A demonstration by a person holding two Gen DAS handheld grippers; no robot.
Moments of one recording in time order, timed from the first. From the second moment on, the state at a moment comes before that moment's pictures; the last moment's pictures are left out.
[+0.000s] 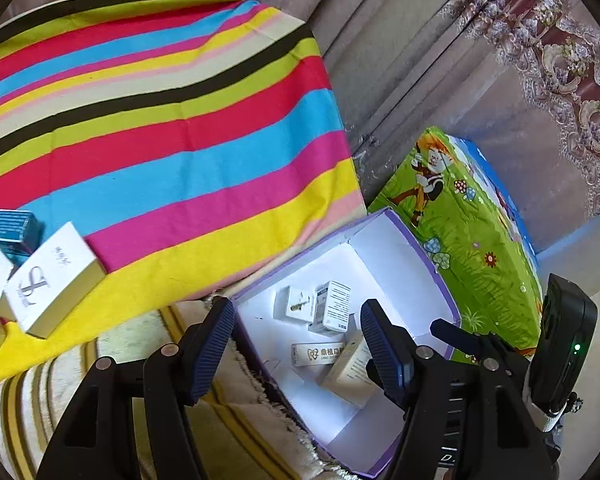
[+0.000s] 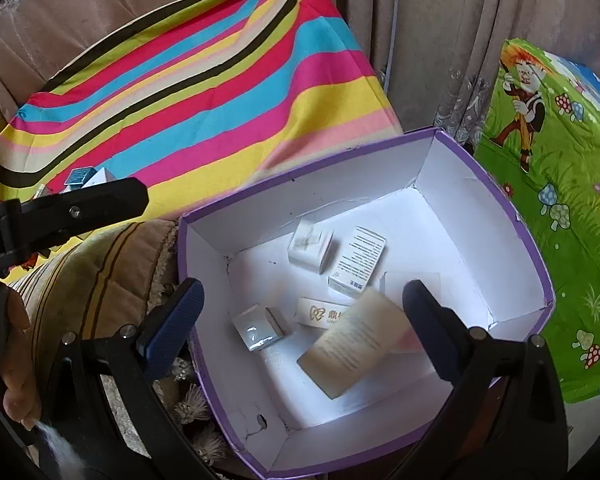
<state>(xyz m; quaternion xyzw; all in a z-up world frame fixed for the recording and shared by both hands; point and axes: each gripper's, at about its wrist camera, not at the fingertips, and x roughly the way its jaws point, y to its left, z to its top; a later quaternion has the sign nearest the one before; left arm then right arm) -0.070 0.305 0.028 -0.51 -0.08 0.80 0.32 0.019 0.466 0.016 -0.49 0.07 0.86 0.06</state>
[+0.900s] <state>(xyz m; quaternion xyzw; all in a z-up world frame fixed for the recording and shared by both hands) -0.049 0.127 0.033 -0.47 -0.15 0.85 0.17 -0.010 0.363 0.027 -0.49 0.01 0.87 -0.03</state>
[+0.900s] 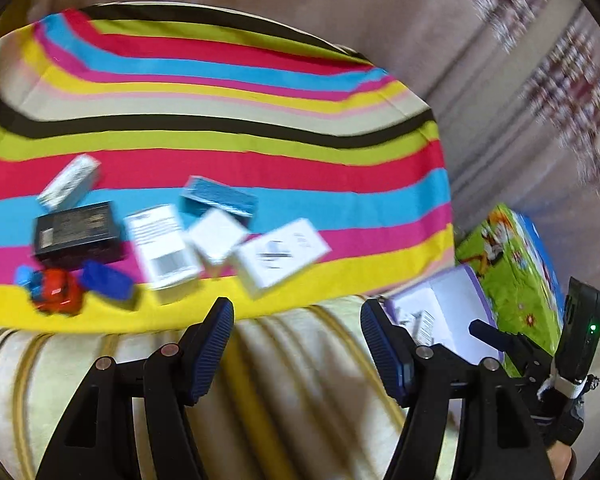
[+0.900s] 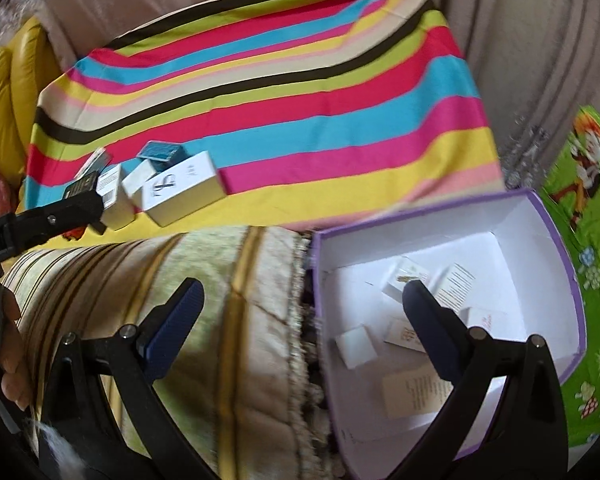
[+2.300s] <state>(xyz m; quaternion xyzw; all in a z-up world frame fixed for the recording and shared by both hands) -0.036 -0.014 -0.001 -0.49 -0.22 0.84 0.03 -0.104 0.240 -0.006 -0.51 -0.12 0.84 -0.15</state>
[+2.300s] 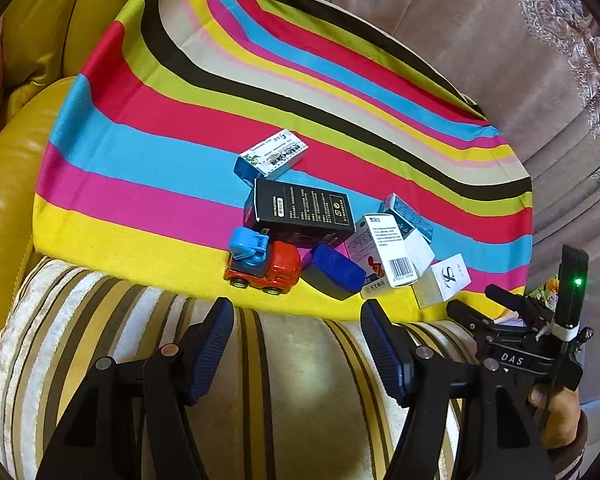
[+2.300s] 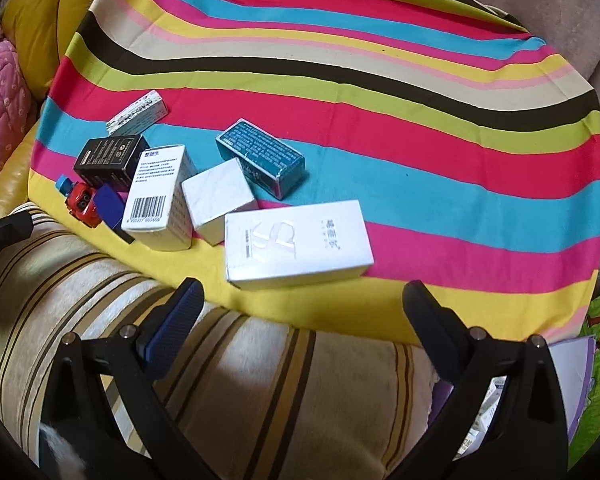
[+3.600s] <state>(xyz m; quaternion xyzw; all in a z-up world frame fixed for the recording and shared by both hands) -0.101 -0.004 -0.044 -0.58 -0.09 0.81 0.02 -0.136 0.236 -0.040 -0.54 -0.12 0.83 -0.13</state>
